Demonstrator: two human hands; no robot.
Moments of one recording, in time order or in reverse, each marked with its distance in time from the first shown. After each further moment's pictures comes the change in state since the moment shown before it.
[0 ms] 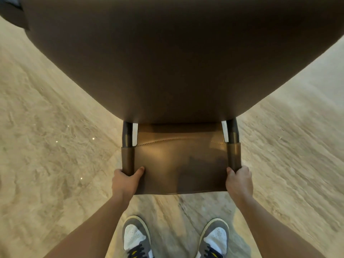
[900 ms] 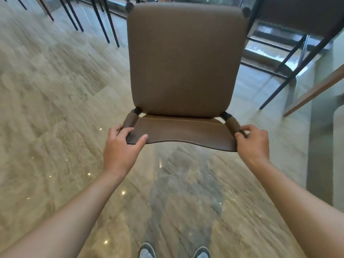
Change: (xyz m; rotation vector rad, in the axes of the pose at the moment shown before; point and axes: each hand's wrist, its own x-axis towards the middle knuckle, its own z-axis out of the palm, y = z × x) left_hand -0.255 0.363 -0.284 0.117 0.285 0.885; right_hand -0.163 -0.327 -0.393 0.112 0.251 -0.503
